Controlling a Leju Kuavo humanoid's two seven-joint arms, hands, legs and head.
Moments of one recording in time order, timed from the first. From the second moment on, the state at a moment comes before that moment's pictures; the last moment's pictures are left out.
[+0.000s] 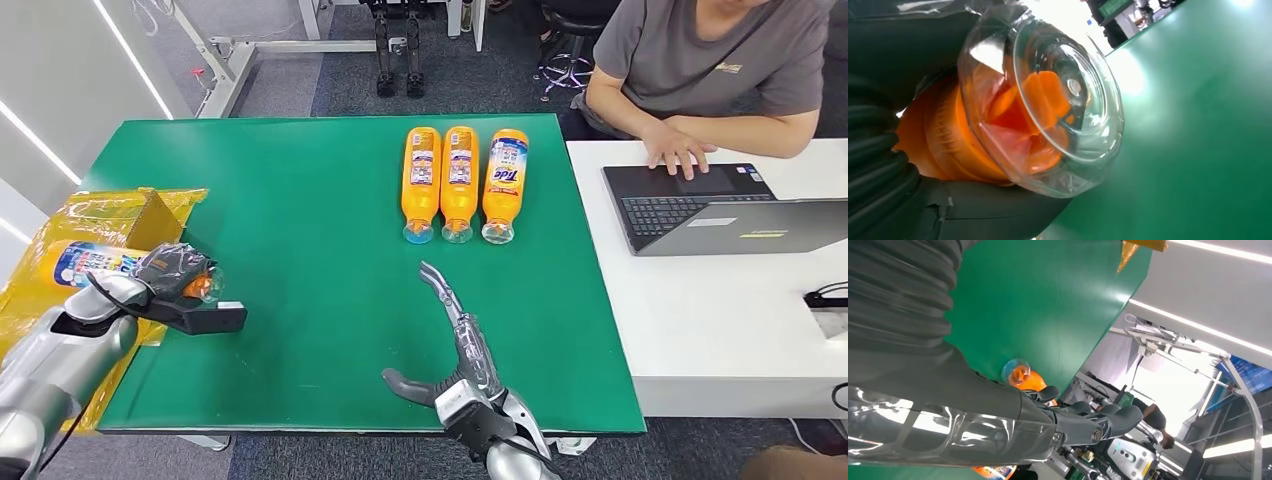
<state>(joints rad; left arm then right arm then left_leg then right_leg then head) -0.75 0.43 -0.64 -0.60 -1.22 0.17 -0.54 -0.12 0.12 0.63 -1.37 0.31 -0.29 -0.58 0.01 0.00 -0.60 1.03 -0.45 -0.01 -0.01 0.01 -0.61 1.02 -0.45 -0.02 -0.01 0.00</state>
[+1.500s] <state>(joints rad) -0.88 0.30 -0.79 -0.34 -1.13 -0.11 -0.47 -0.16 0.13 0.62 -1.31 0.30 -0.33 -0.60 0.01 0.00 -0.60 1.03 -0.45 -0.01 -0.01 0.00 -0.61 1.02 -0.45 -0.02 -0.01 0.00</state>
